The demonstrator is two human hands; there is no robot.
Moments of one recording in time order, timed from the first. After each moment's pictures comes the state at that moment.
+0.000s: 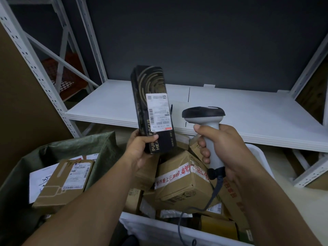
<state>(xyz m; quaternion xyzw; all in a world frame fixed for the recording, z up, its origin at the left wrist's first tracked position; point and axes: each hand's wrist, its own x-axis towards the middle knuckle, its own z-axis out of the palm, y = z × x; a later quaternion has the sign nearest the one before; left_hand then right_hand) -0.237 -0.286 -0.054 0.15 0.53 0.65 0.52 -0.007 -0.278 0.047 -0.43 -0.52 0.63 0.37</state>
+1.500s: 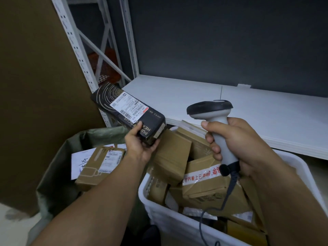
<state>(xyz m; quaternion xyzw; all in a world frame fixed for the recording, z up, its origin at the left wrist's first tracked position) -0.303 -0.328 -0.055 -0.04 0.43 0.78 0.45 -0.061 -0.295 0.063 -0.37 -0.59 0.65 0.30</state>
